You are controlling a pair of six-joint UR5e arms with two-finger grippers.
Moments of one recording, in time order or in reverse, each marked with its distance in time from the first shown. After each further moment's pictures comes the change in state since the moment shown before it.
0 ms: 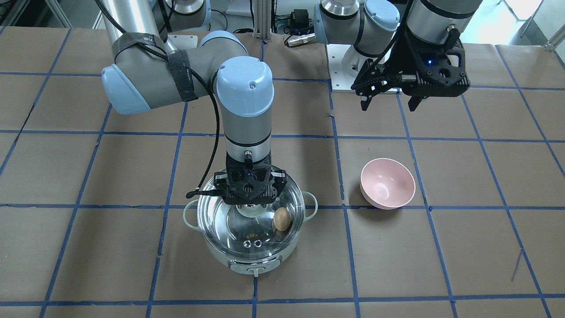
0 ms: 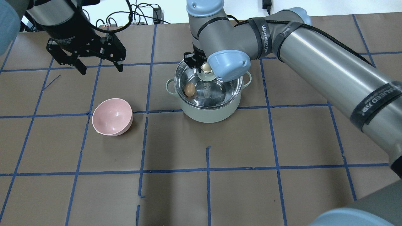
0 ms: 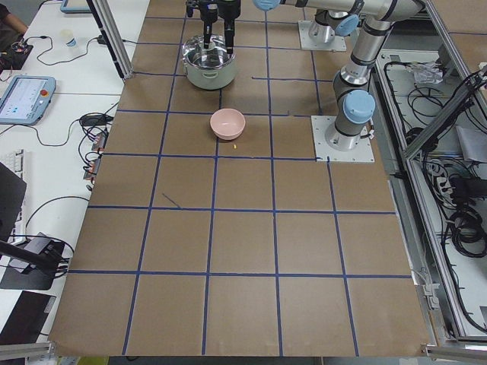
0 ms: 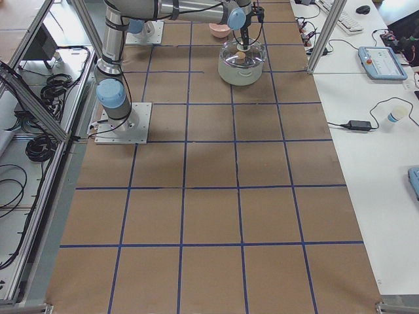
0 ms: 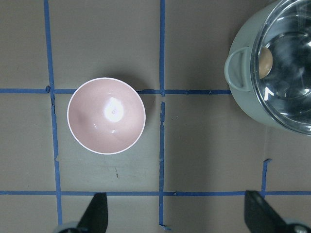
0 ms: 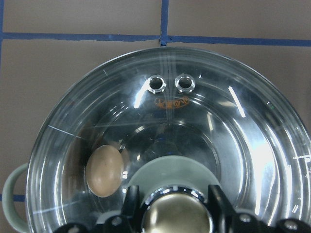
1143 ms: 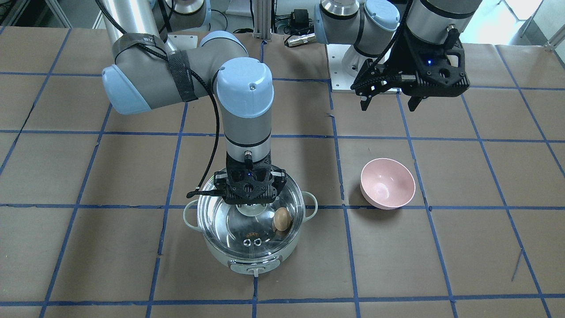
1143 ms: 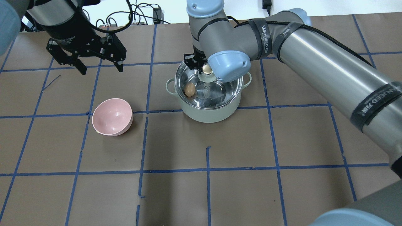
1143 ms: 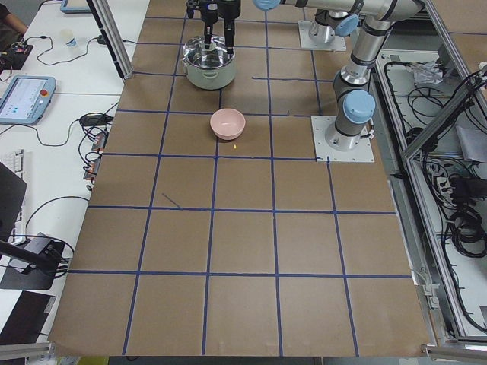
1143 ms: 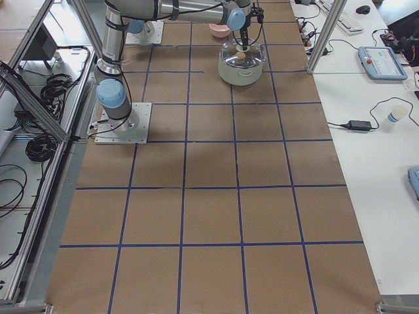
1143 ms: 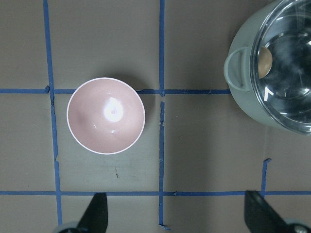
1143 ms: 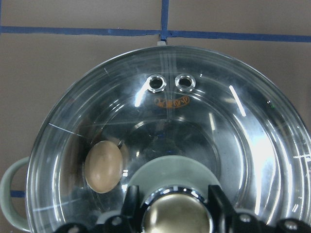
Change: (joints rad) left arm -0.001 0.000 0.000 0.000 0.000 -0.003; right arm 0.000 -0.001 0.005 0.007 0.003 -0.005
